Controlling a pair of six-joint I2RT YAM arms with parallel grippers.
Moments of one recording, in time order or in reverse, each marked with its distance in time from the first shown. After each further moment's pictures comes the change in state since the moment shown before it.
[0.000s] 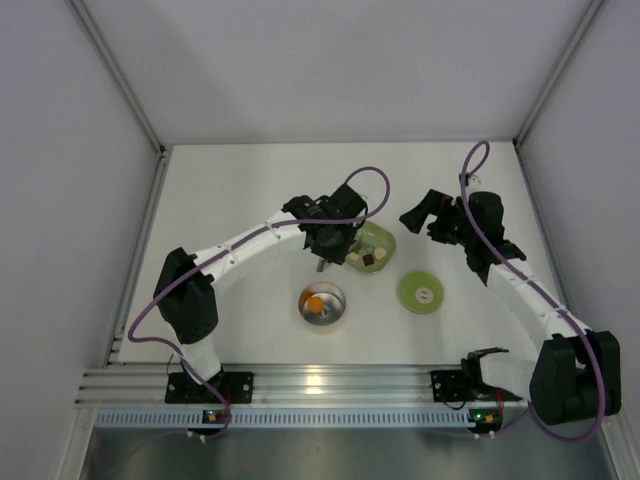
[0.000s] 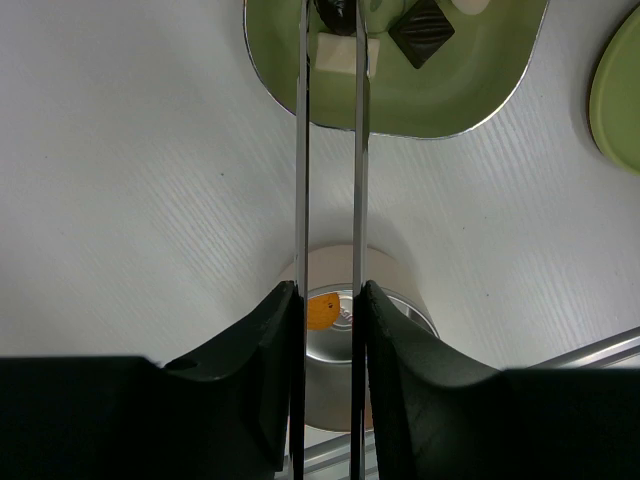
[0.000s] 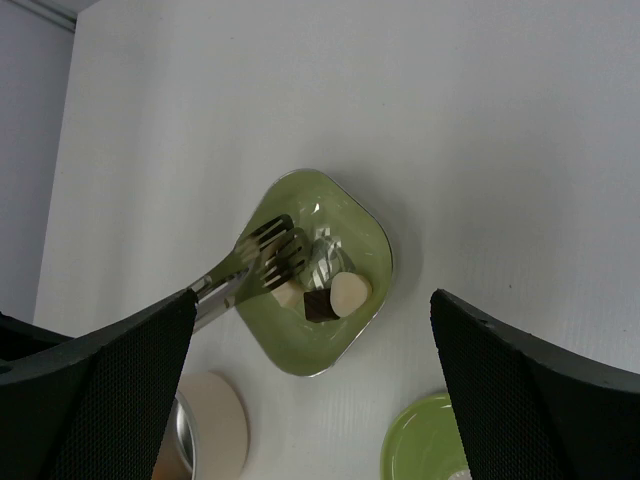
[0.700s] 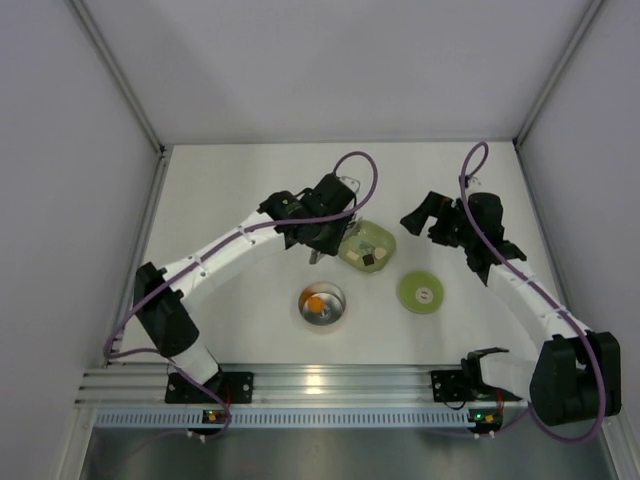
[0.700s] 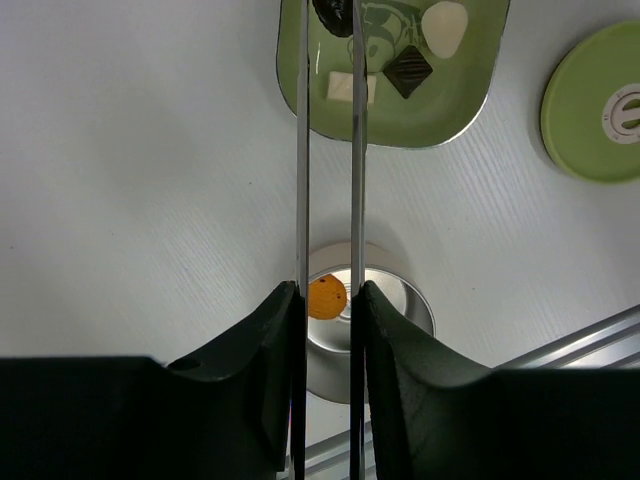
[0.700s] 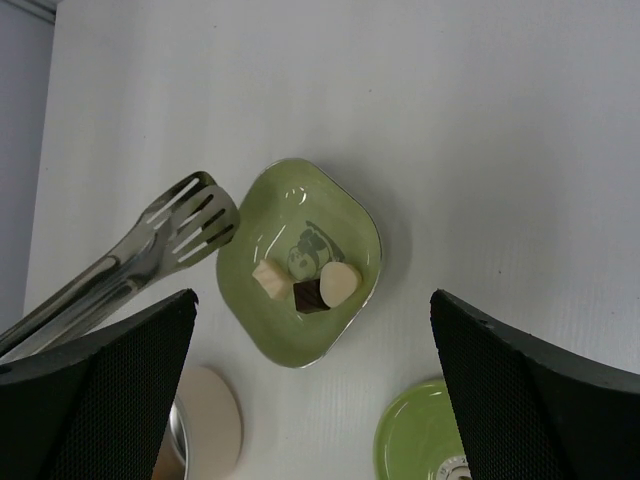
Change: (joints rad) left arm 0.000 -0.112 0.027 -0.018 -0.035 0.021; right arm 0.000 -0.003 0.000 -0.035 0.014 -0.008
